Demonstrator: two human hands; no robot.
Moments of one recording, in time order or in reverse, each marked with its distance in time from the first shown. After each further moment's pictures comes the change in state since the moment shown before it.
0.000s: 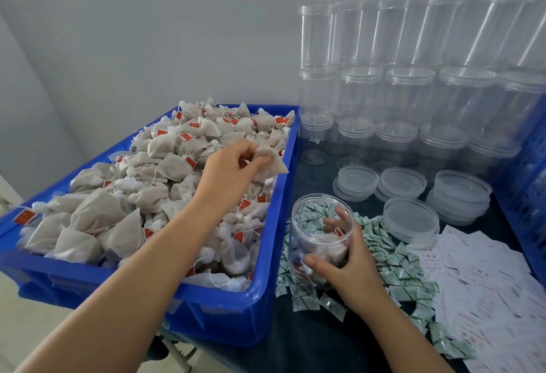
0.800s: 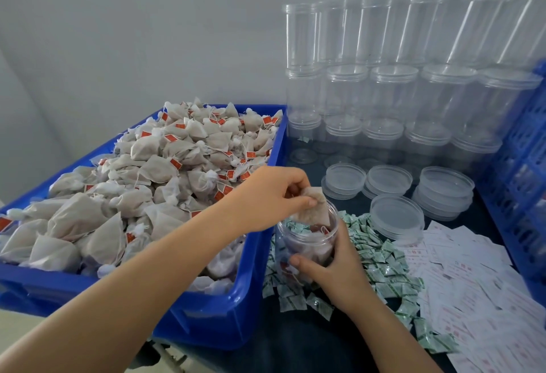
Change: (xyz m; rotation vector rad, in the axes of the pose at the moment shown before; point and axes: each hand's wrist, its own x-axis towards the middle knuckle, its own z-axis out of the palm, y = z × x) left_hand -0.015 0.057 0.027 0.071 -0.554 0.151; right_hand 0.005 0.007 0.000 0.034 -0.019 -0.060
